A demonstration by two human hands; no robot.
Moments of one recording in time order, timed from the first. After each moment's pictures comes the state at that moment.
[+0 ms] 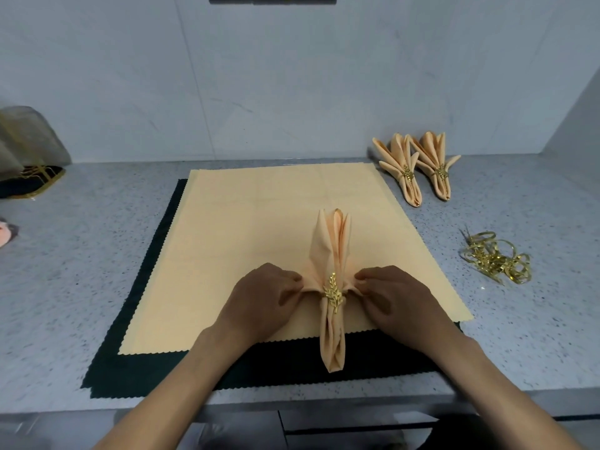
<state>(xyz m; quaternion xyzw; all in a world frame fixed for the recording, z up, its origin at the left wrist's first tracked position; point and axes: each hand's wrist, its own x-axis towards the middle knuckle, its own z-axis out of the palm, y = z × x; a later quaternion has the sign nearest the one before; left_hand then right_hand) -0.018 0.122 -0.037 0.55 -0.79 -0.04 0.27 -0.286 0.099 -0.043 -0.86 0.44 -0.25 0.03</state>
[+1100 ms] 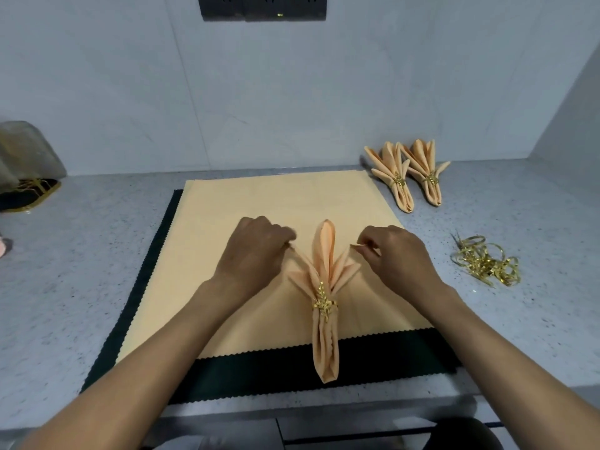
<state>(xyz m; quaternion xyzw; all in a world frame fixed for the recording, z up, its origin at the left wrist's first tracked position) -0.009 0.071 0.019 0.51 -0.81 0.14 0.24 -0.274 0.050 0.010 -0.81 0.51 -0.28 -0.01</state>
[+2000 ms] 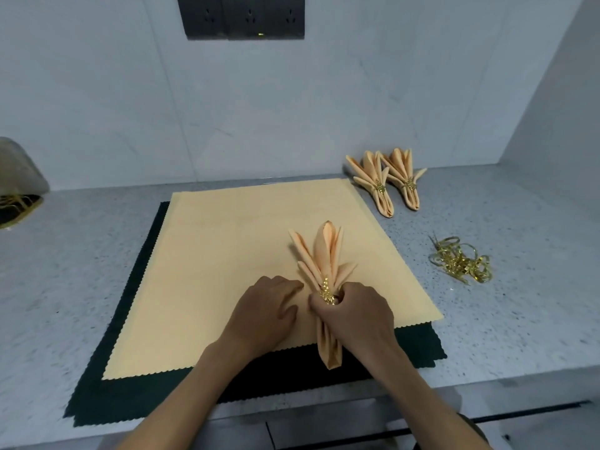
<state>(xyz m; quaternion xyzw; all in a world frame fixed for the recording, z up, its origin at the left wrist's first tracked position) -0.042 0.117 -0.033 0.55 -0.80 -0.07 0.21 -0.223 0.137 0.004 -0.65 0.67 -0.27 0.21</state>
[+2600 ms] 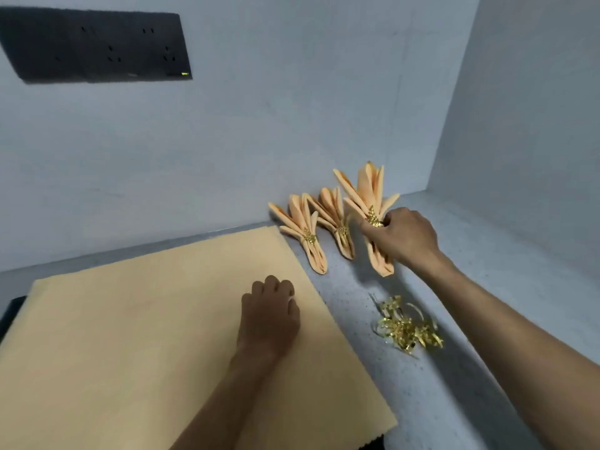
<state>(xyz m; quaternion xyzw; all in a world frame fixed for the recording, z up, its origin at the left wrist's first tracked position) -0.192 -0.058 -0.037 0.59 -0.78 0.01 0.21 -0.433 -0.083 0.077 -0.58 0.76 -0.29 0.01</state>
